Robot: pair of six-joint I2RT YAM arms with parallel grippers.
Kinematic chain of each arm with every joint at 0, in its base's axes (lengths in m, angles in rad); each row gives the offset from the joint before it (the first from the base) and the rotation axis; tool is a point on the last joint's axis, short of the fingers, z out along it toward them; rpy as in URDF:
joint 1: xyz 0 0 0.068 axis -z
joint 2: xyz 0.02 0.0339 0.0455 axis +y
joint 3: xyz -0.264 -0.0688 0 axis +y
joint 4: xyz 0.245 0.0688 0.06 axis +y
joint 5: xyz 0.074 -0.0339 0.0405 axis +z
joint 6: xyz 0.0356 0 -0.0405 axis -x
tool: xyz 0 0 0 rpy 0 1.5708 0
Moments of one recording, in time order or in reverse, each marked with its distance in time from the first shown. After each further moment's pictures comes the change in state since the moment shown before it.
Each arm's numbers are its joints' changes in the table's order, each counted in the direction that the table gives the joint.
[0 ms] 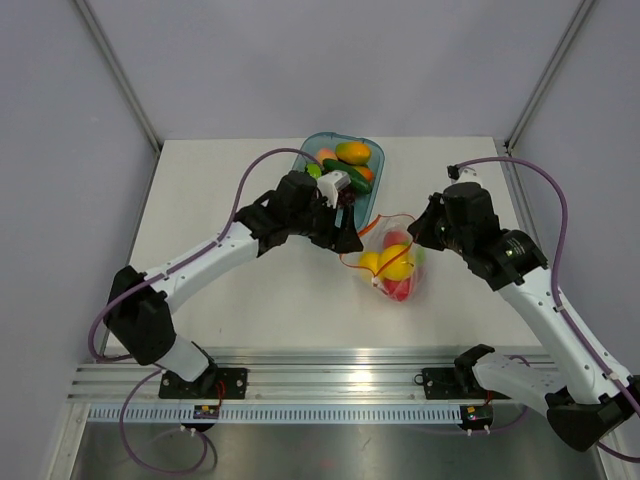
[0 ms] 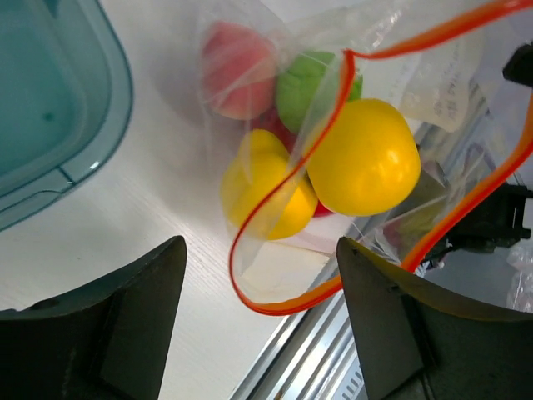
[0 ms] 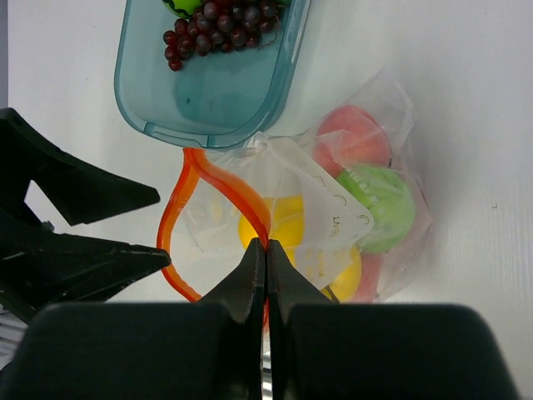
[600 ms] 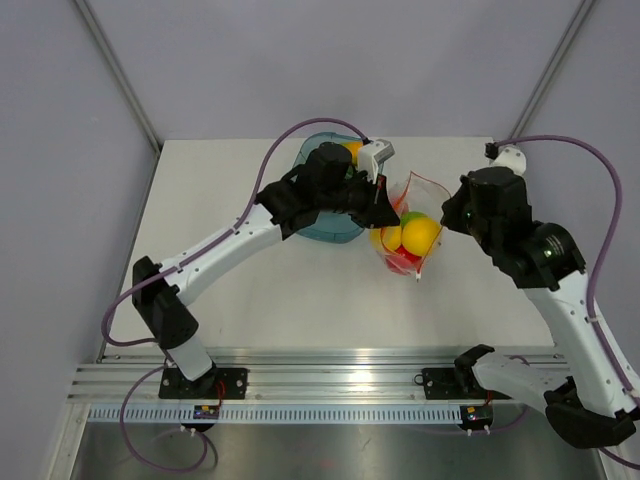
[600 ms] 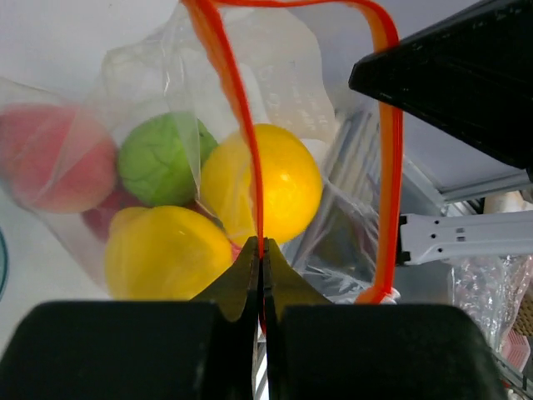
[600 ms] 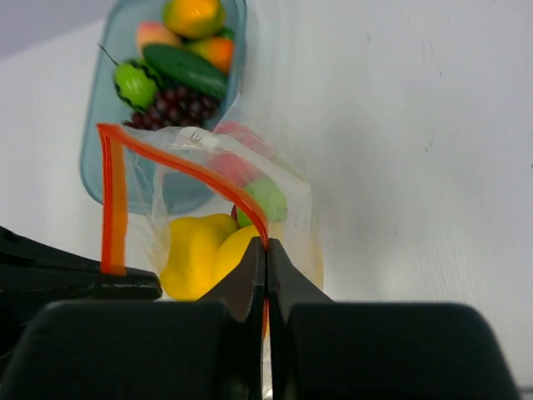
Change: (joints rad) left arm 0.148 0.187 -0.425 0.075 -0.036 0.029; right arm 0.000 0.053 -0.265 0.202 -0.259 0.047
